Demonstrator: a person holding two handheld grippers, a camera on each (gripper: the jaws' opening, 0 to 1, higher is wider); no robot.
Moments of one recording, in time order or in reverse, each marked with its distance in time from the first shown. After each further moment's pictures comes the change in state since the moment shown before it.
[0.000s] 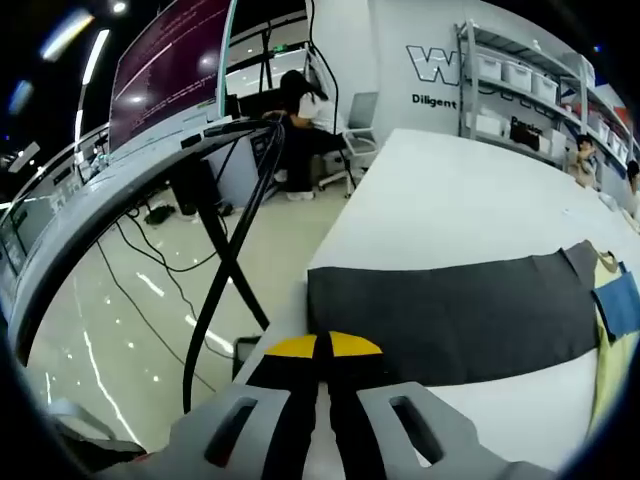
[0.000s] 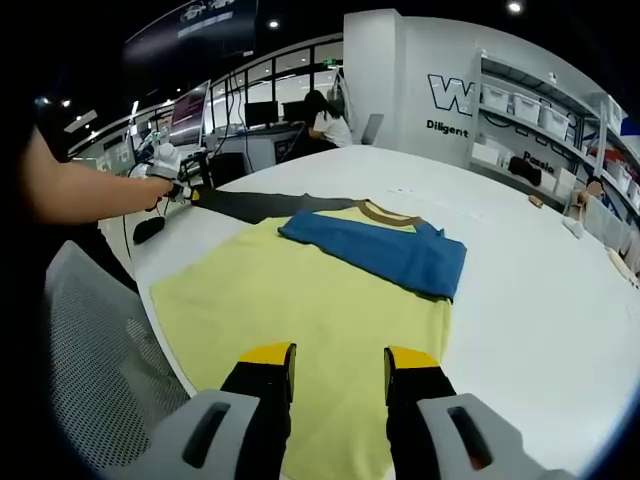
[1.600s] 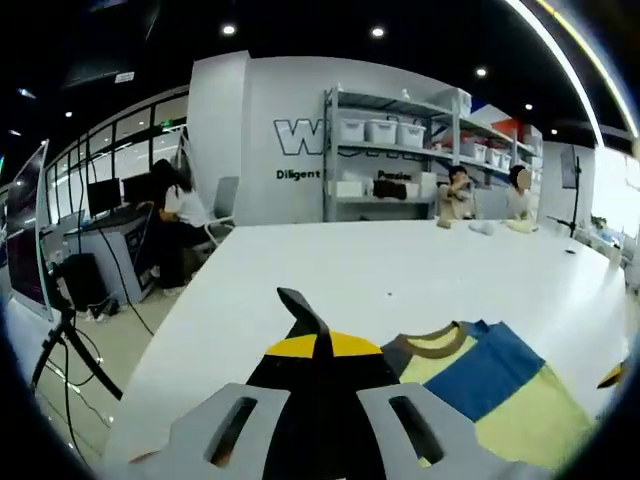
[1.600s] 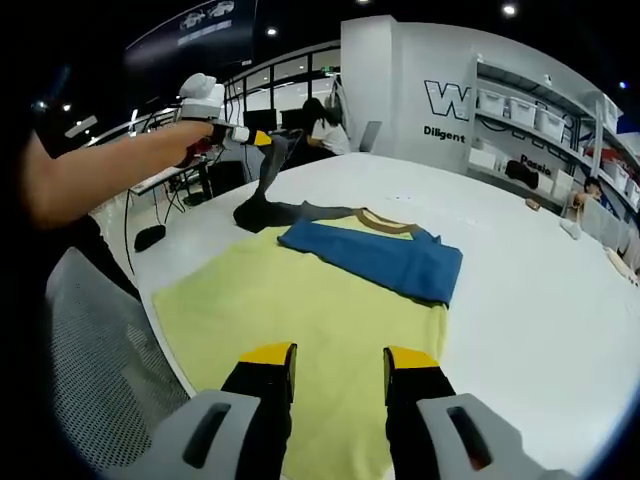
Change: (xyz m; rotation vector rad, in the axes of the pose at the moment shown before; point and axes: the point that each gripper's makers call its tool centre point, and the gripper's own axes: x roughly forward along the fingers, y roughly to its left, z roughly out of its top) left arm -0.109 -0.263 0.128 0.183 -0.324 -0.538; right arm -0.006 -0.002 0.007 0.013 -0.038 -0.005
